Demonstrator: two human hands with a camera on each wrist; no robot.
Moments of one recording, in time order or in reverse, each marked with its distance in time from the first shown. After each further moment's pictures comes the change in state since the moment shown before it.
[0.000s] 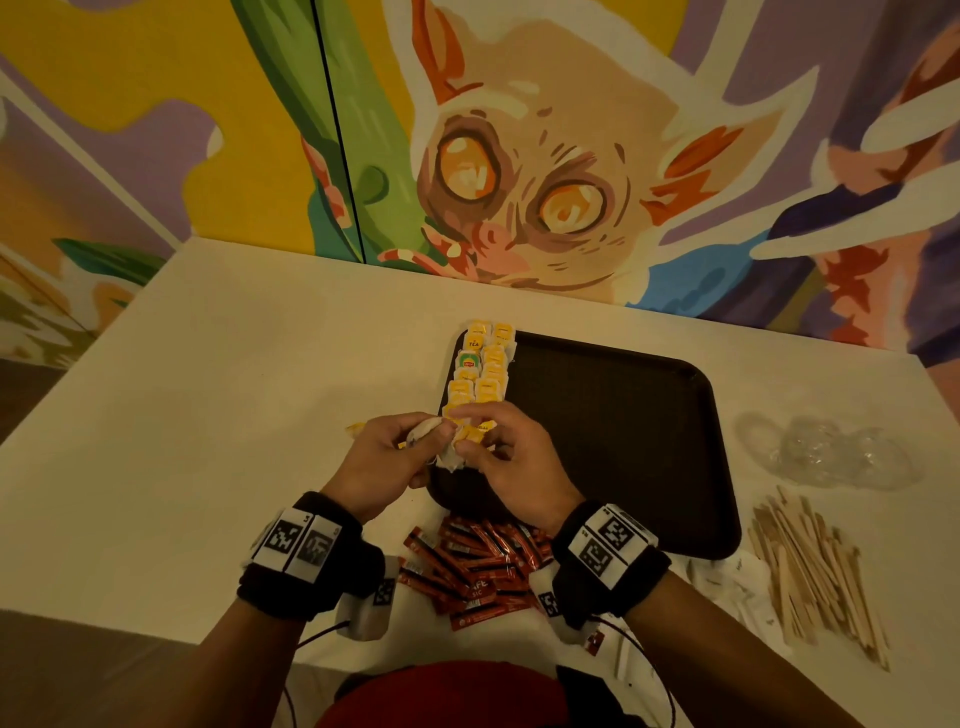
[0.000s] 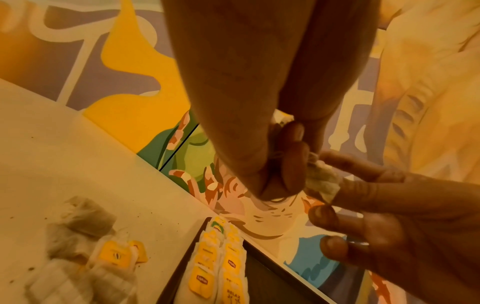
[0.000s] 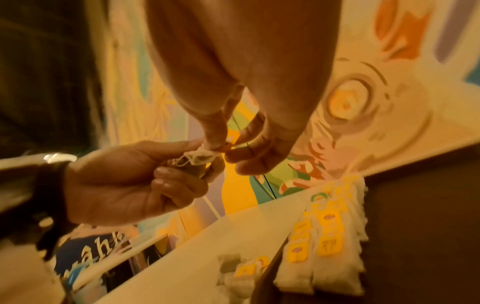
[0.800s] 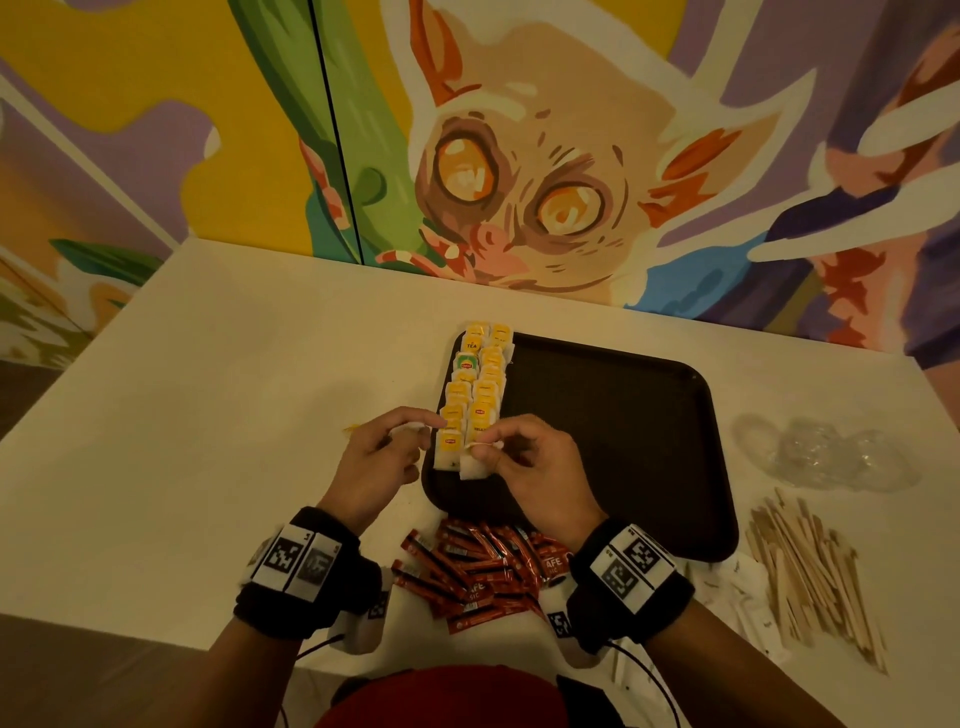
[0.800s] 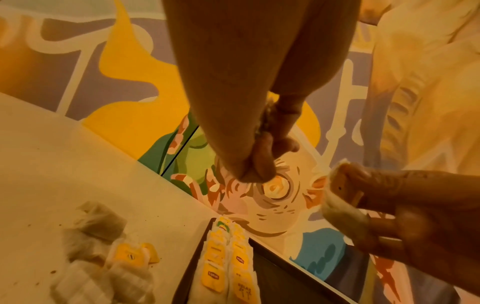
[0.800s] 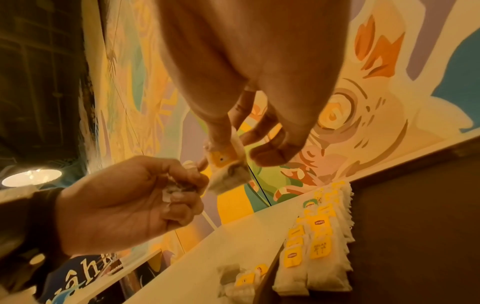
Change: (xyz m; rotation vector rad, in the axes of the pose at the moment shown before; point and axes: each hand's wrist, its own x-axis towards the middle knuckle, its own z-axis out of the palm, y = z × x) left_hand -0.003 -0.002 0.000 -0.061 0.157 -0.029; right_hand -0.015 -0.003 -0.015 -0.001 0.119 0.060
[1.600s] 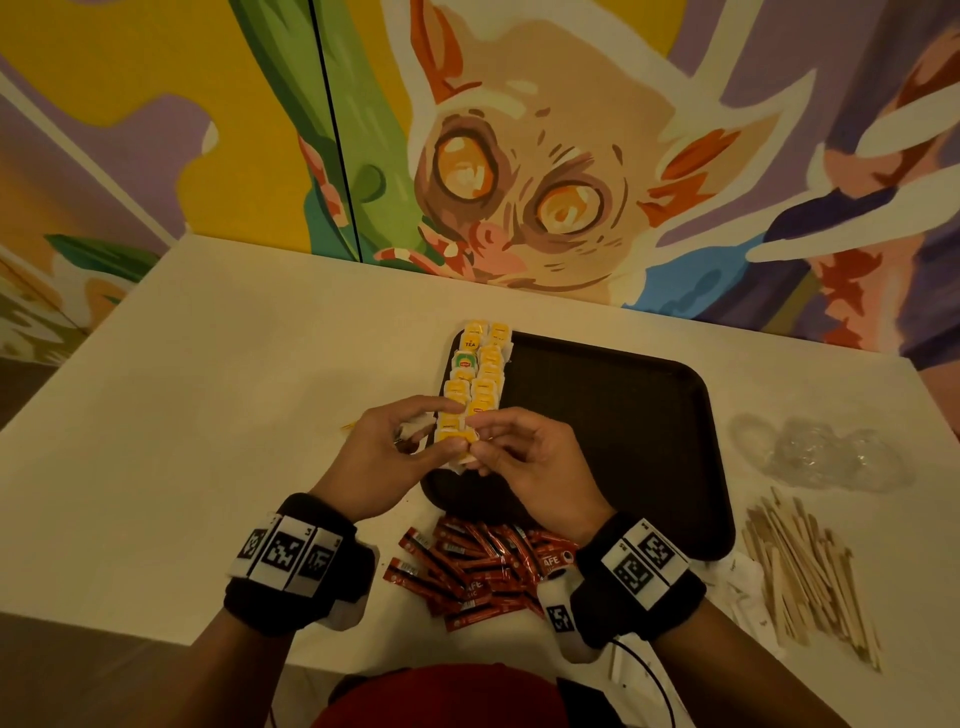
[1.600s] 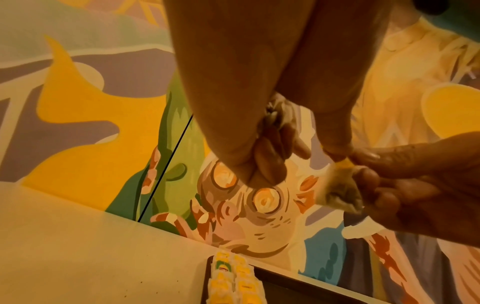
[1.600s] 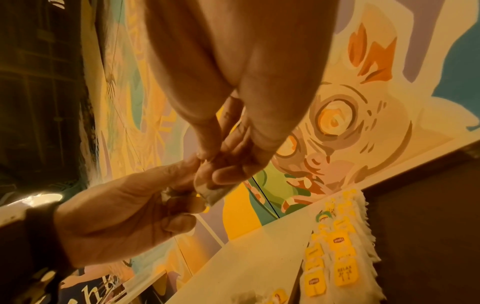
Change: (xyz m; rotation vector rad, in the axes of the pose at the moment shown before) left_hand -0.009 0.026 0.002 0.355 -0.177 0.335; right_hand -0.003 -0.019 -0.005 0.209 -0.140 -0.042
